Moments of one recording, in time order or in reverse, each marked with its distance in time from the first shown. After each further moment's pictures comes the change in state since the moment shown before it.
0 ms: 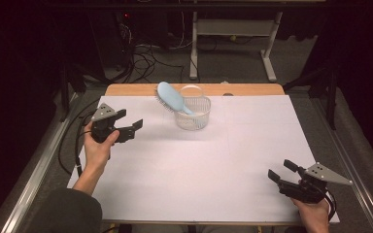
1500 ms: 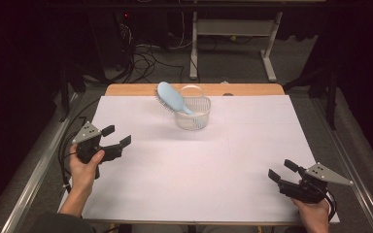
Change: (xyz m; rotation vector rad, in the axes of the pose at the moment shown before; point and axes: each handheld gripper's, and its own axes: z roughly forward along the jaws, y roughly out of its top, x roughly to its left) left arm 0.000 -0.045 -0.038 -0.035 -0.013 -0.048; right arm 0.000 0.000 -0.001 -0.005 -0.007 0.005
